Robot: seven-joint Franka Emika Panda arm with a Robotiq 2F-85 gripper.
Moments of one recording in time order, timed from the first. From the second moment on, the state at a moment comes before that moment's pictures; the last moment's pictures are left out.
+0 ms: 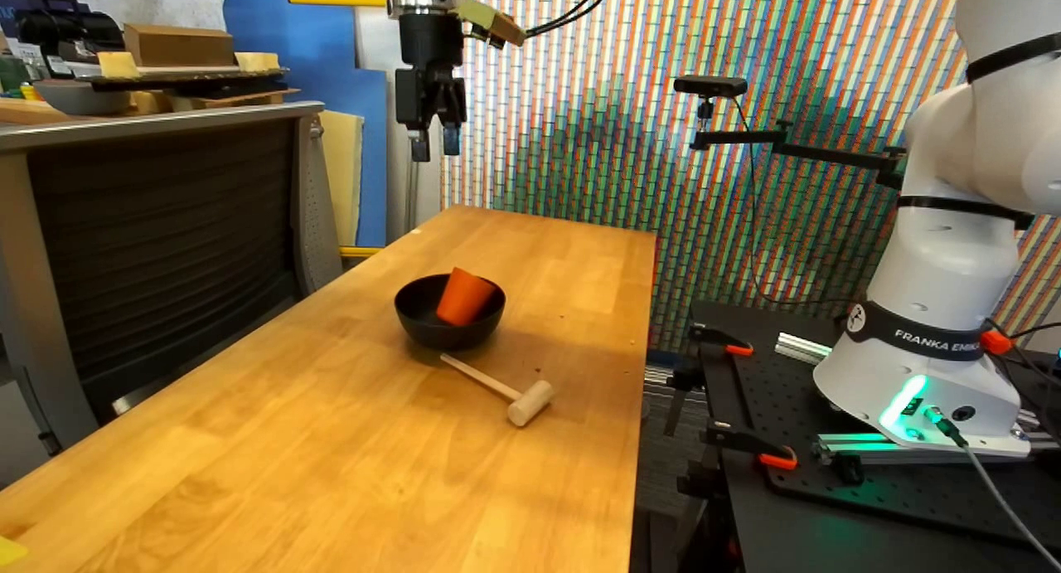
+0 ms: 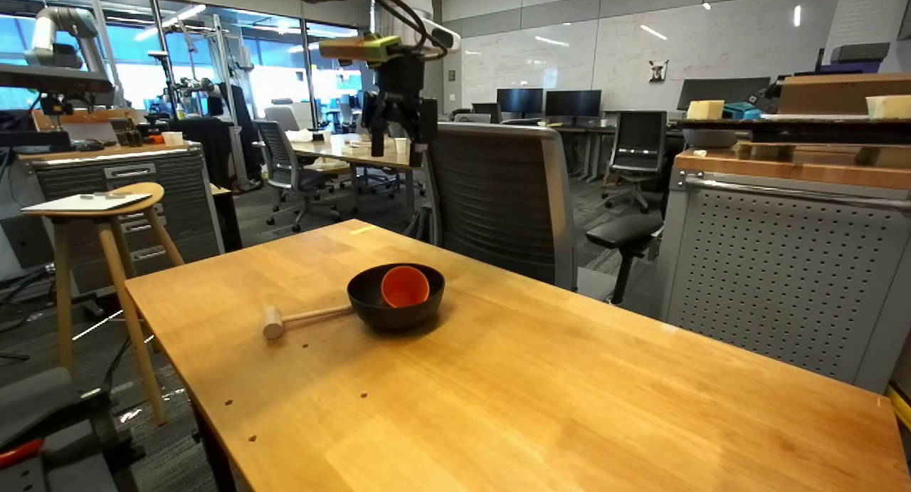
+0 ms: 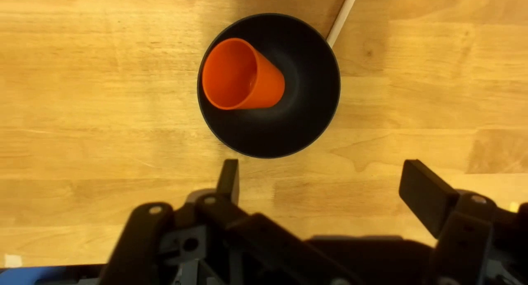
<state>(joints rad) -0.02 0.26 0.02 -1.75 0.07 1.96 -0.05</state>
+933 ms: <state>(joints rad) -0.06 0.38 0.01 -1.84 0.34 2.05 -0.14</state>
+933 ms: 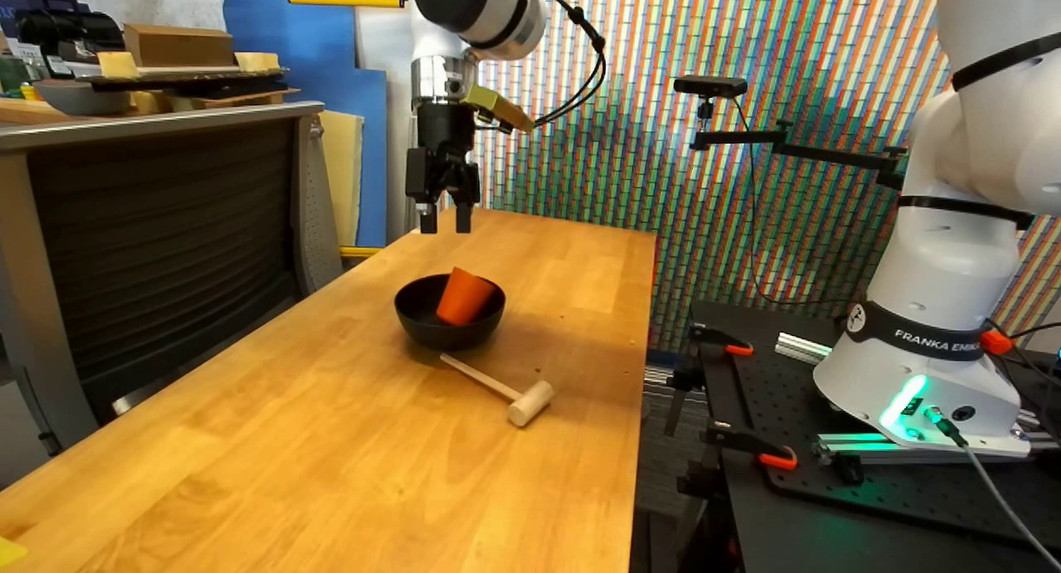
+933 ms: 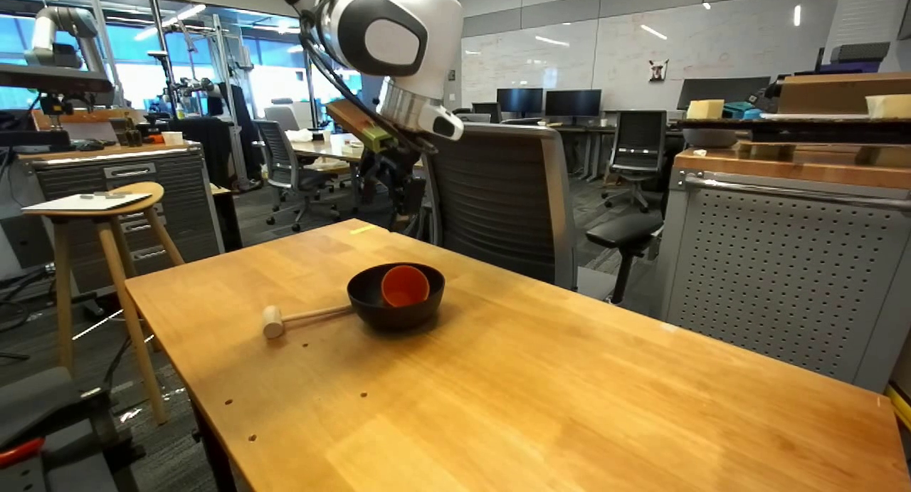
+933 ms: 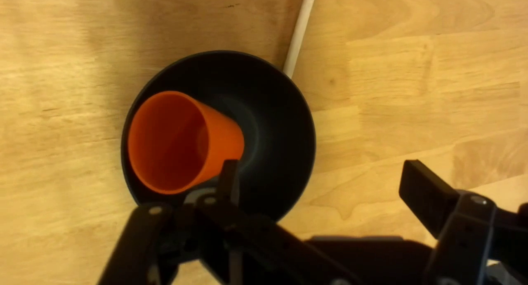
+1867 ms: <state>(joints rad) -0.07 0.55 0.03 -1.78 0.33 2.07 -0.12</state>
